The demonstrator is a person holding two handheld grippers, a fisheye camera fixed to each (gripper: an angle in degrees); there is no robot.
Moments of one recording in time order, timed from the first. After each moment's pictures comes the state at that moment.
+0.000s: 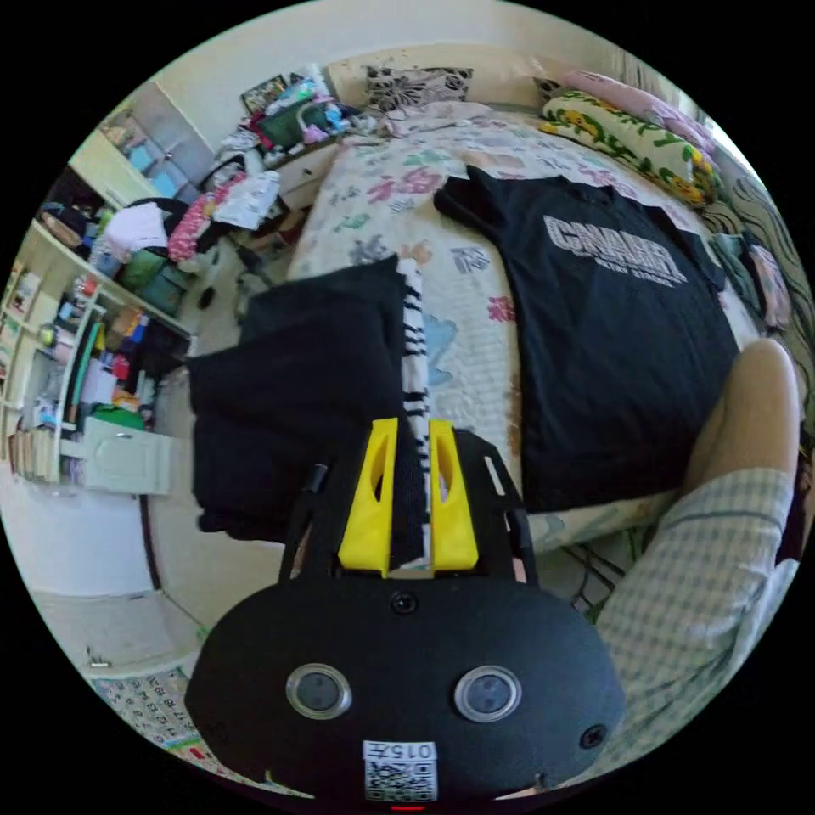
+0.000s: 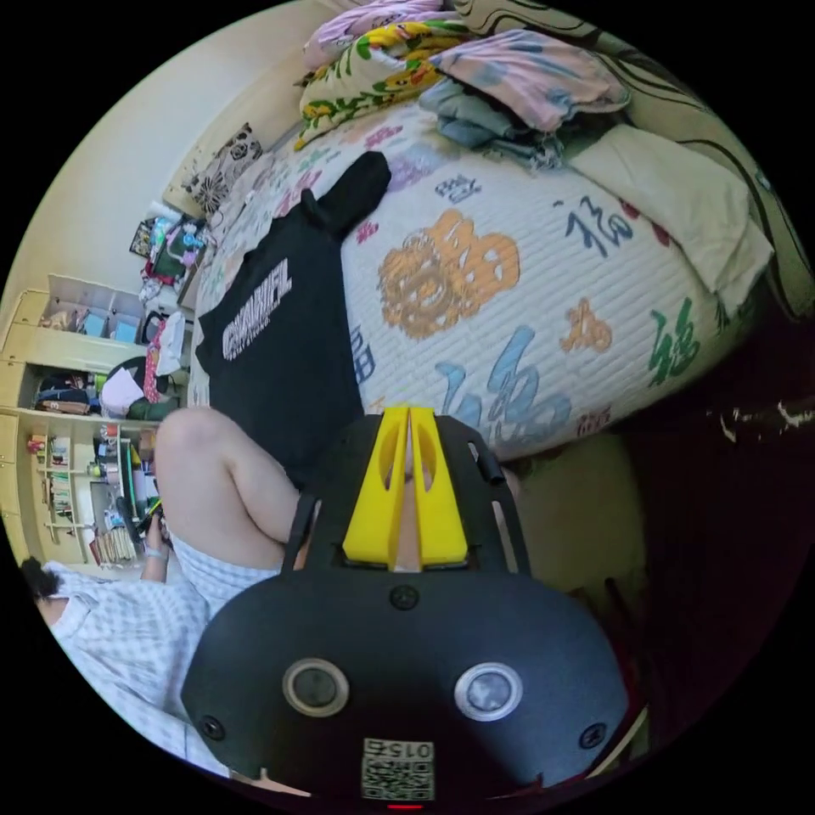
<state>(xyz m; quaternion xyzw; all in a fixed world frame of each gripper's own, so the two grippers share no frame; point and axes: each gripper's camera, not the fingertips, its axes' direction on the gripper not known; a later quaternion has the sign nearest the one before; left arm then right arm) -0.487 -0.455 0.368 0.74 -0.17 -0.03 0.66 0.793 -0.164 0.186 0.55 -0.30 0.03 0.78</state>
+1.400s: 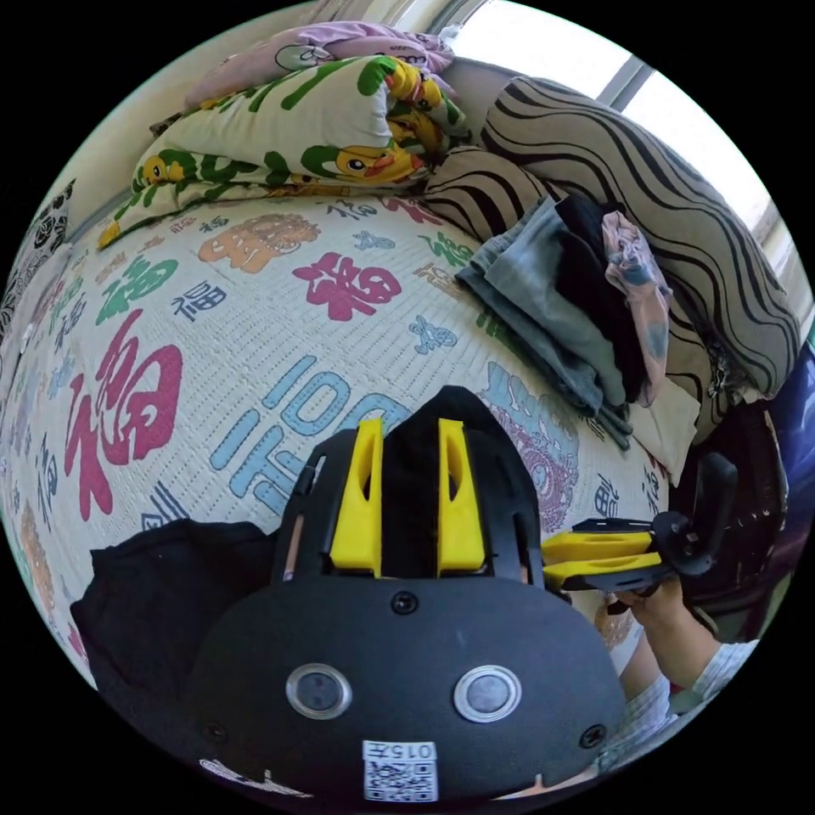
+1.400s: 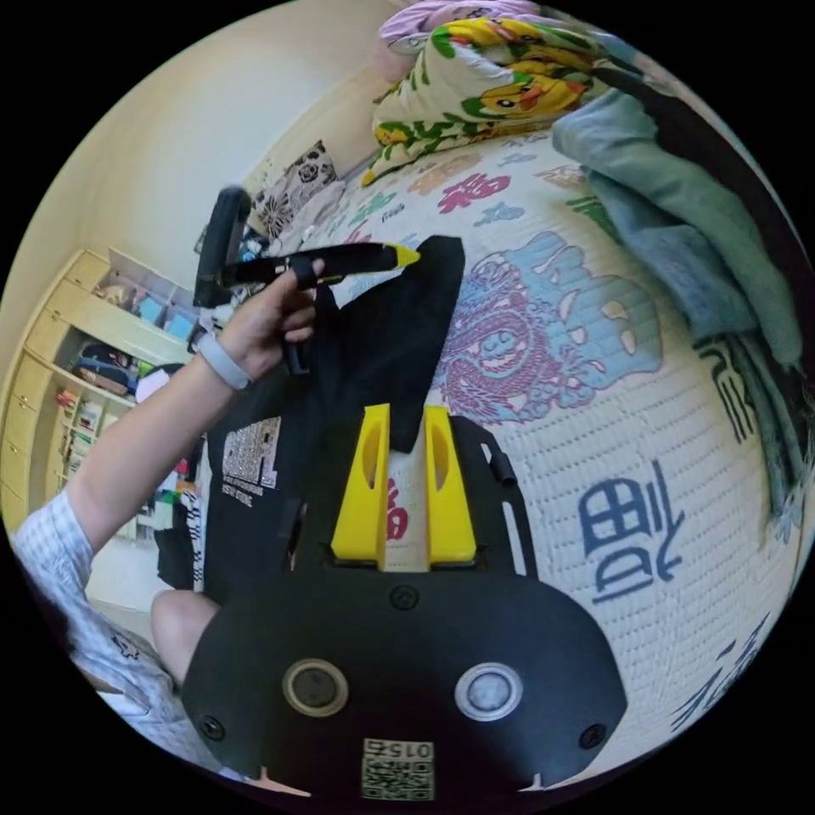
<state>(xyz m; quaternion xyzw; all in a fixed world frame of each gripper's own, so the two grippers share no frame) 0.310 -0.983 0.164 0.60 -0.15 0.47 0.63 0.892 -0.446 0.025 0.61 -0.28 -0.08 0.73</state>
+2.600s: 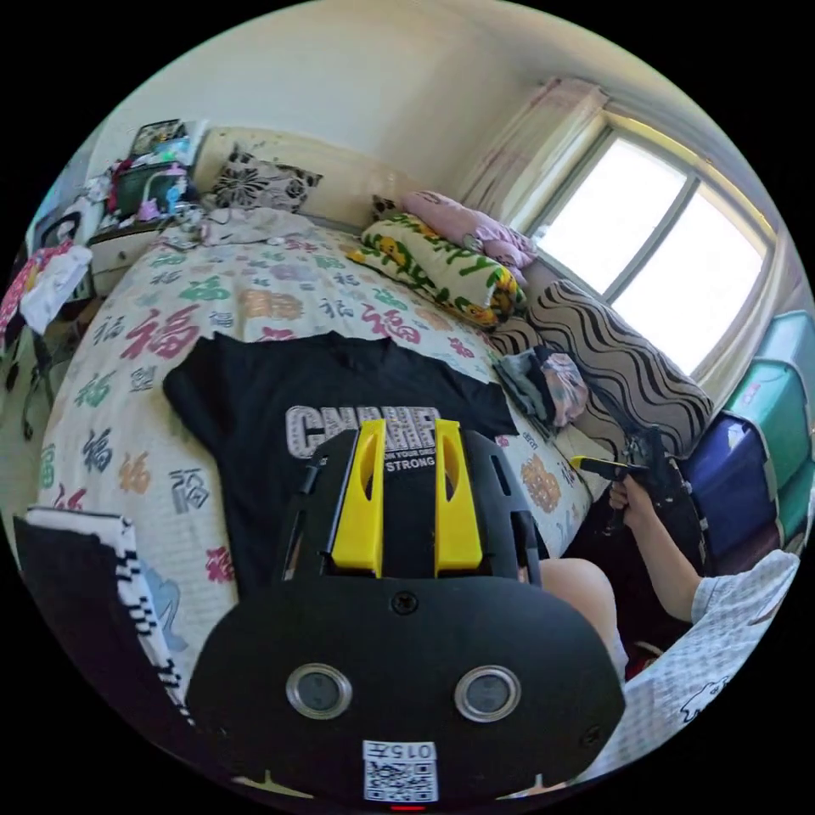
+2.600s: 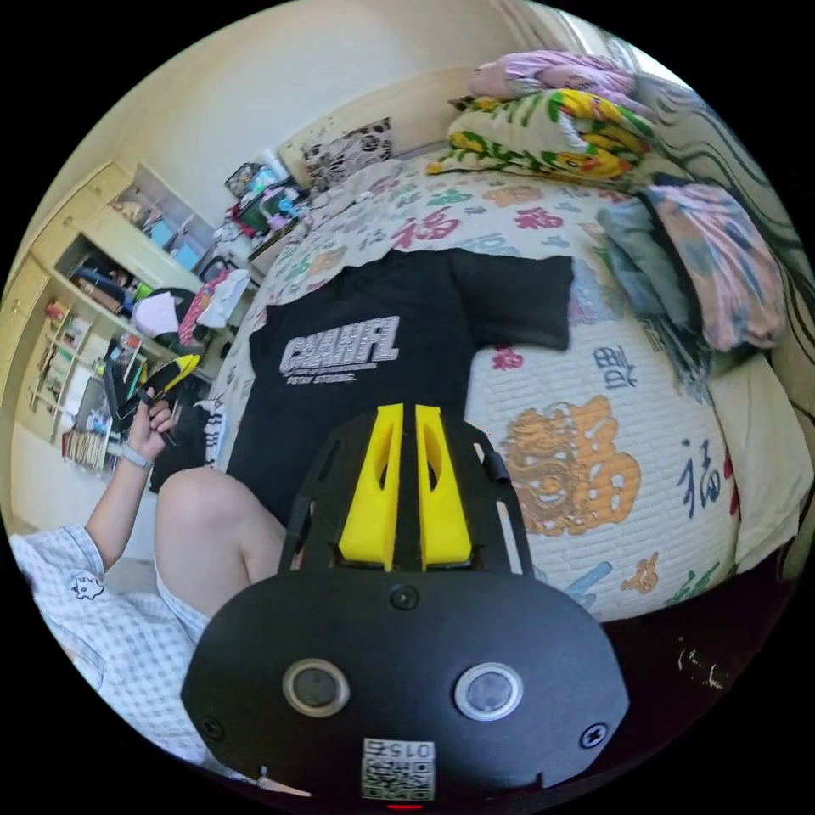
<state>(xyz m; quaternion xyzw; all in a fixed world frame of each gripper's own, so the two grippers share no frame) -0.448 -0.532 0.325 0.79 0.11 0.31 0.53 0.700 -0.440 0.177 0.63 -0.18 -0.14 0.74</state>
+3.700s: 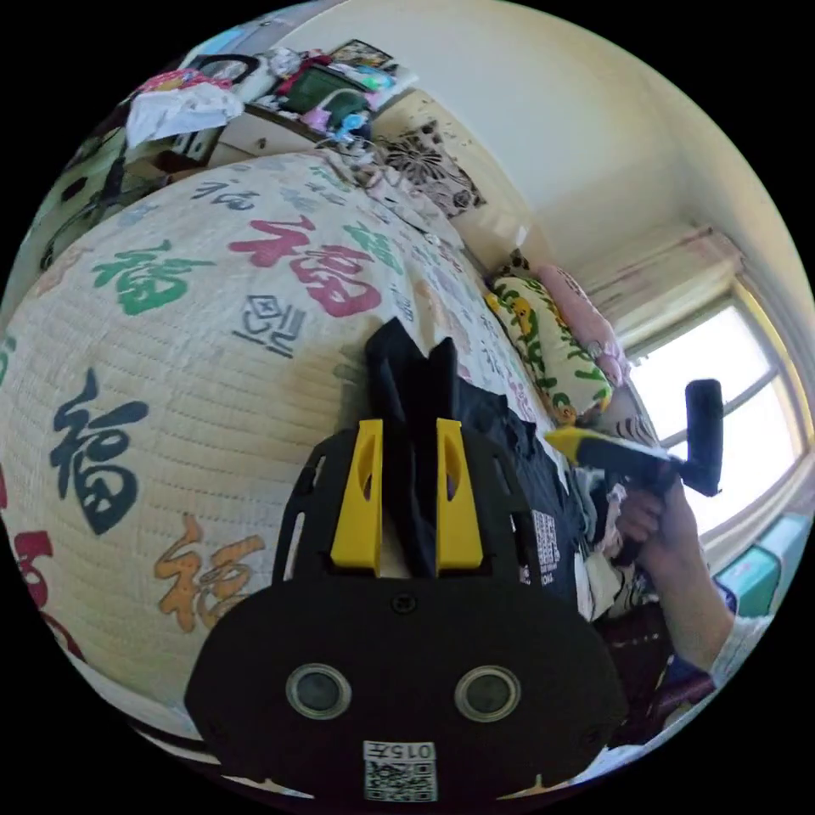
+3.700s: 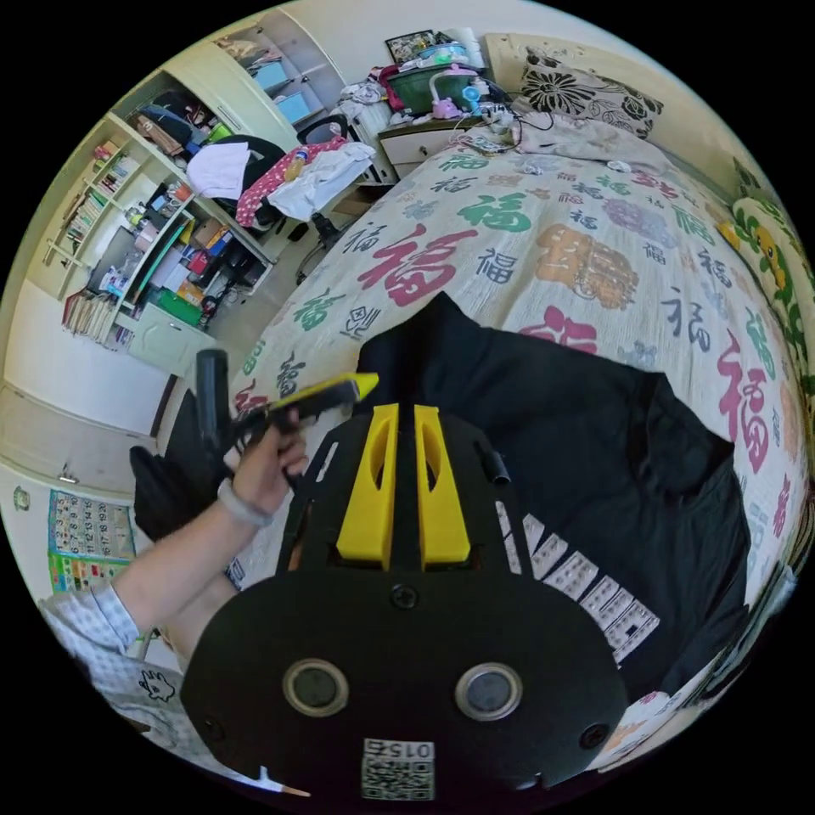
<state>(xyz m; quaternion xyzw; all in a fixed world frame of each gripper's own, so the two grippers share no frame) -0.657 -0.527 0.027 0.76 0.25 0.25 0.54 0.154 -0.852 0.062 0.54 -0.03 -0.32 0.78</state>
